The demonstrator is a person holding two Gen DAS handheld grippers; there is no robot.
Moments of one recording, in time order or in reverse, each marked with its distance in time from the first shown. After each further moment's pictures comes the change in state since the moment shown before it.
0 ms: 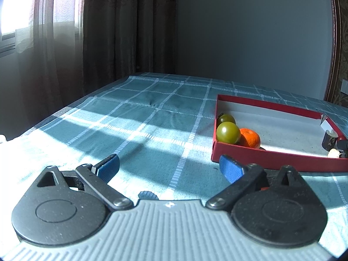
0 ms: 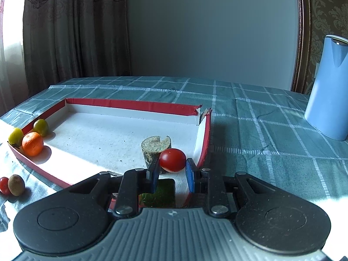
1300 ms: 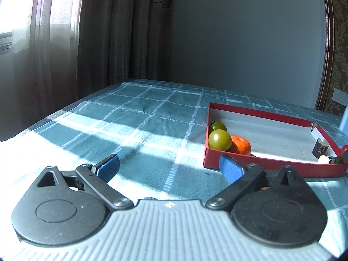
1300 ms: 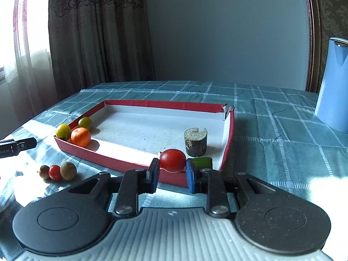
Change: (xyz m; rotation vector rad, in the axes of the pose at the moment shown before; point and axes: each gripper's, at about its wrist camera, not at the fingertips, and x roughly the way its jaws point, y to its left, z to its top) left arm -0.006 0.004 0.001 -0.019 -0.038 -0.052; right arm -0.062 0.015 -0.011 0.013 -0.038 0.104
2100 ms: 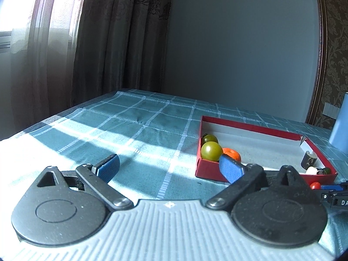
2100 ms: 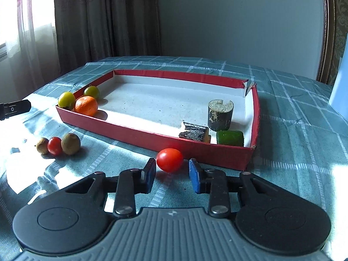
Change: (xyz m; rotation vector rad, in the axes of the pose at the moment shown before) left arm -0.012 0.007 0.000 -0.042 -0.072 -0.059; right arm 0.027 0.035 -0.025 -0.064 0.123 0.031
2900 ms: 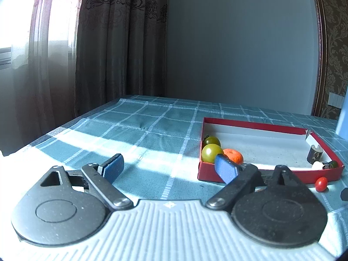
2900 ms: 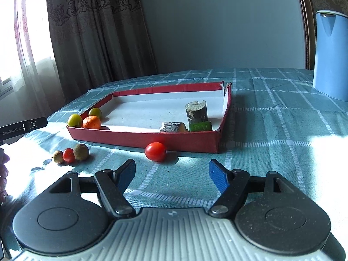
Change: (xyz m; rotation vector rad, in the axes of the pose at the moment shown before) left arm -0.001 -0.010 0.003 0.054 -0.010 0.046; right arm -0.052 -0.024 -0.028 0.092 -0.117 0.060
